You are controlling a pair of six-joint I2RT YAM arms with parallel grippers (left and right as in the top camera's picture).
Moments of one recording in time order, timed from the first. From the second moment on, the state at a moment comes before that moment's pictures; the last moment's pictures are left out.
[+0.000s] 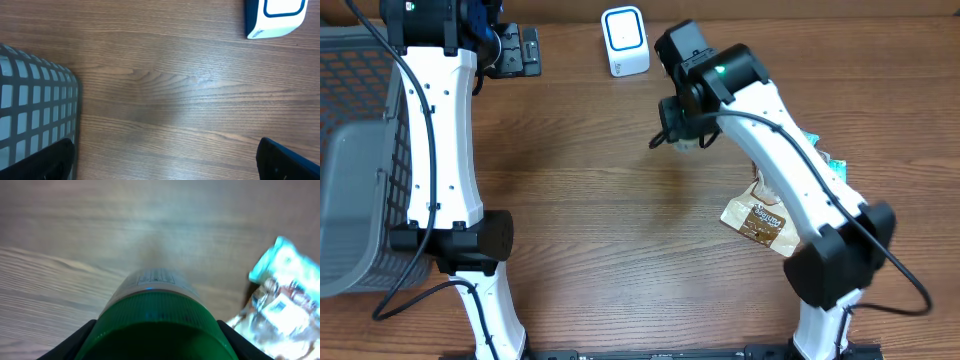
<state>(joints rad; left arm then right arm) -0.06 2.15 2.70 -1.69 -0.11 -0.18 0.51 2.00 2.01 -1.32 0.11 0.29</state>
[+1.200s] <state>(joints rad) -0.06 2.15 2.70 -1.69 -0.11 -0.18 0.19 2.25 1.94 -1.52 -0.02 0.51</state>
